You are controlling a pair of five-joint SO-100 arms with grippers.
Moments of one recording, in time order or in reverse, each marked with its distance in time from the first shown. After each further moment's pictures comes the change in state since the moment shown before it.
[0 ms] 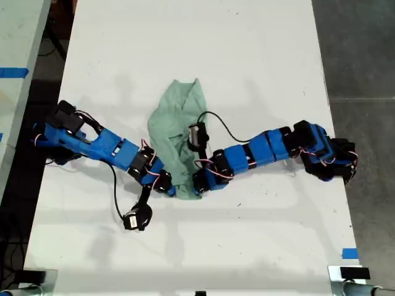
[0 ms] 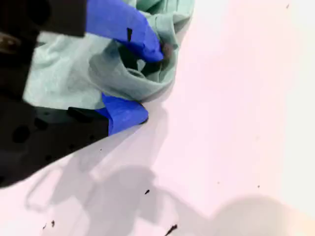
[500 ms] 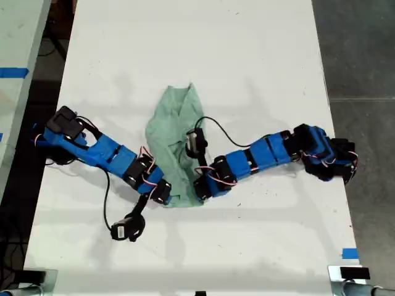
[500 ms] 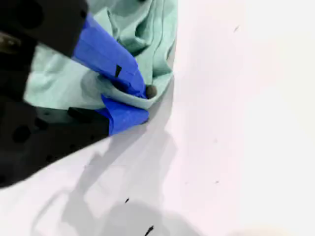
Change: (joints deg) arm 0 5.0 -0.5 -12.2 3.2 4.3; arm 1 -4.0 1.1 -2.6 1.0 -2.4
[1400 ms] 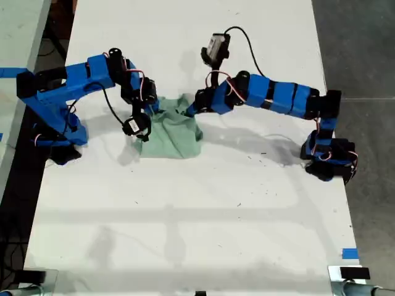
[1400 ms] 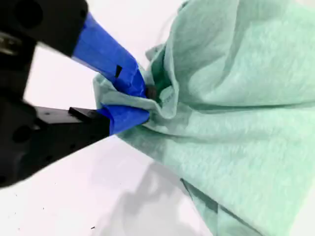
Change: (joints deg) arm 0 -47.2 36.5 23.7 15.9 18.7; arm 1 34.5 24.7 13.4 -9.5 -19.2
